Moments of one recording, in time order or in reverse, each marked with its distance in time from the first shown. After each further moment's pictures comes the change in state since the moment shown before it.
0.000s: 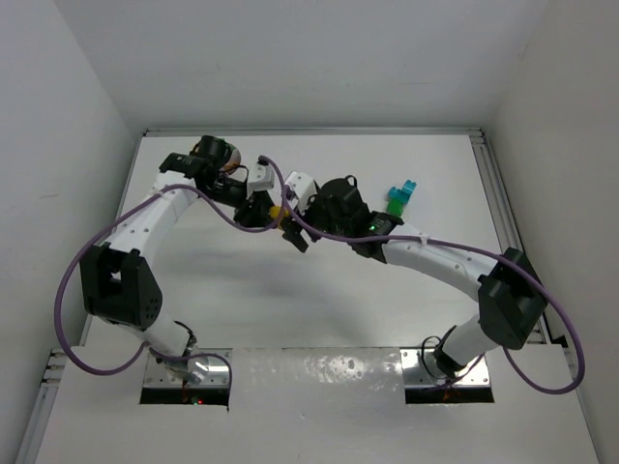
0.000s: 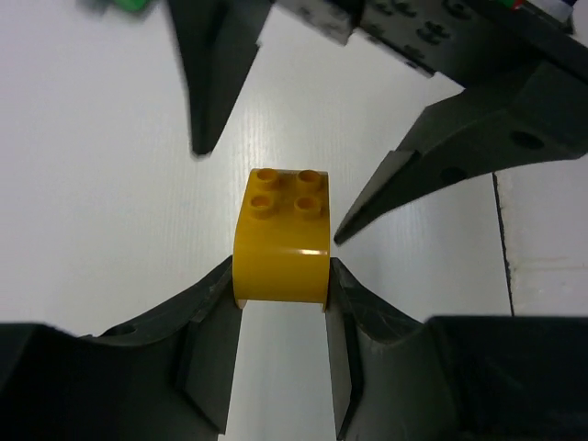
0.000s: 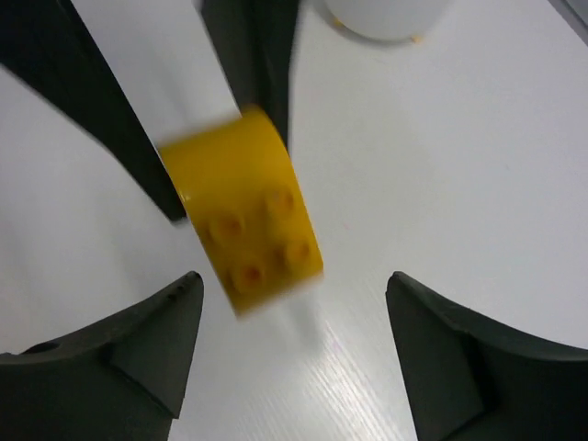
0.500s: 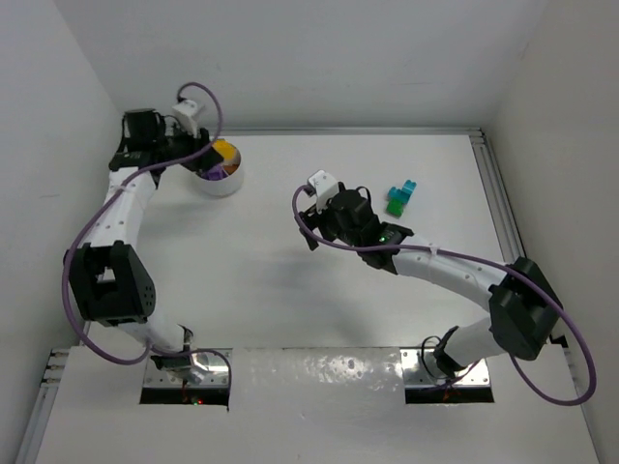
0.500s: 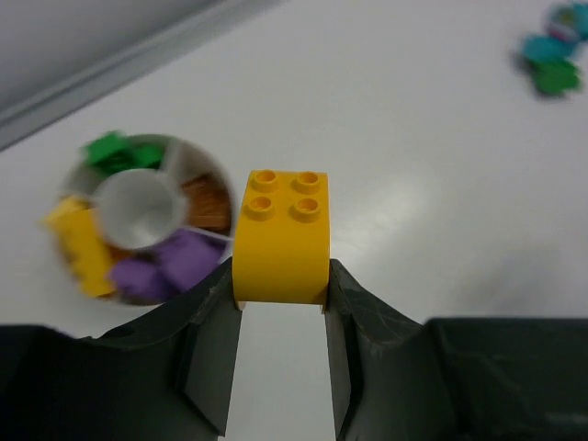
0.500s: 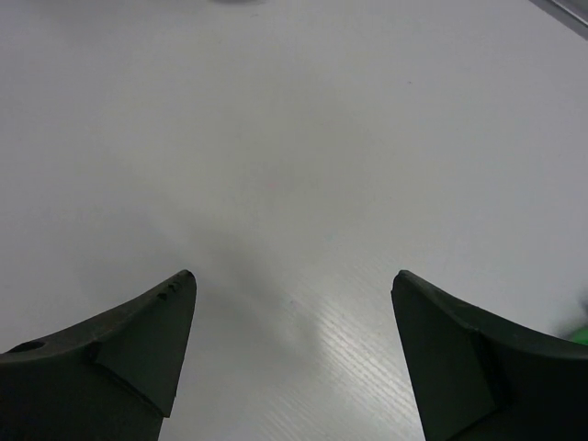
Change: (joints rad) left arm 0.315 0.005 -0.007 0.628 -0.291 -0.835; right arm -0.010 -0.084 -0.150 0.058 0.338 0.179
